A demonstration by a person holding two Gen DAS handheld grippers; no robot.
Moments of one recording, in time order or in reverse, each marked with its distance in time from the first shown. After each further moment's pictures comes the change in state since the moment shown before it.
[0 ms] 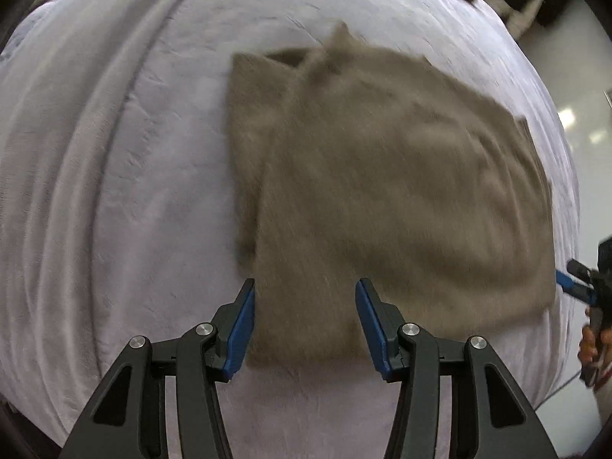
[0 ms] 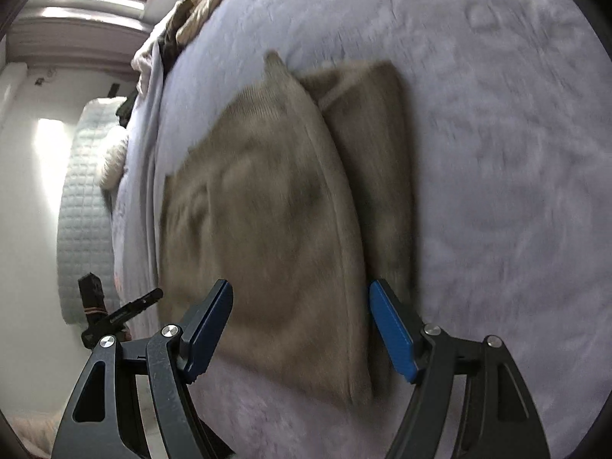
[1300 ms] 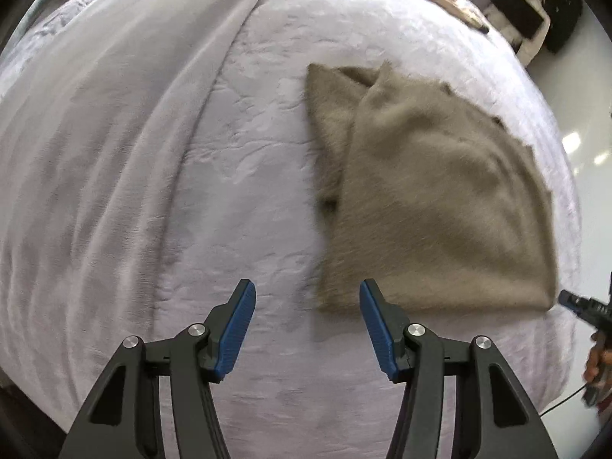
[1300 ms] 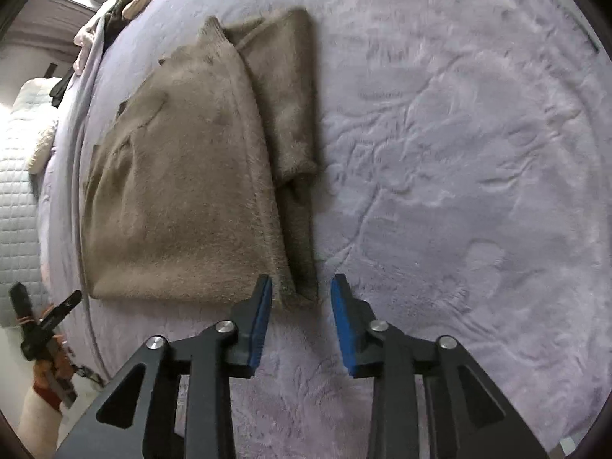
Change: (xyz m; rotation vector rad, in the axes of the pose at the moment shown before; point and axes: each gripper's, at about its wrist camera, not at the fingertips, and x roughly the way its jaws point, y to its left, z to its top) left arm -0.062 0.070 -0.056 -0.092 -0.117 0.018; right arm -0.023 0.023 -0.050 -0.004 -0.029 -0.347
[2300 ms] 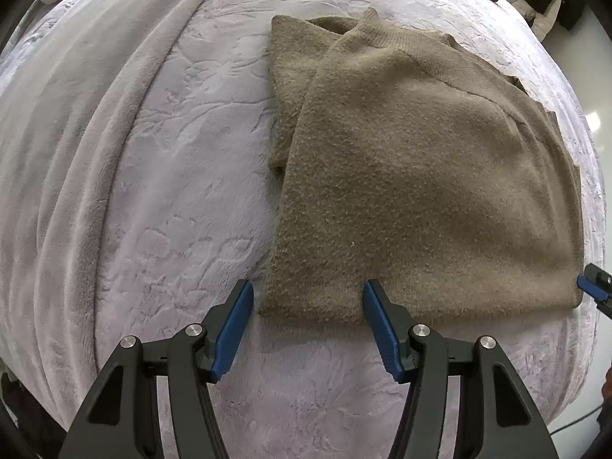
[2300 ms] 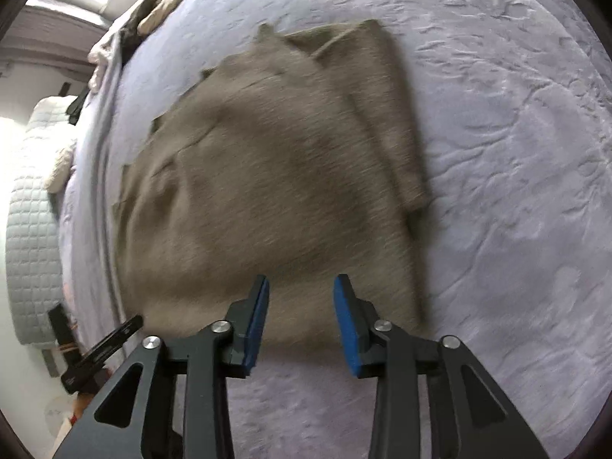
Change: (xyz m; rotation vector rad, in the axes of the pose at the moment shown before) left arm 0.059 -0.064 -0.002 0.029 0.080 0.107; right arm 0.029 0.053 0.001 0.046 0.000 0.123
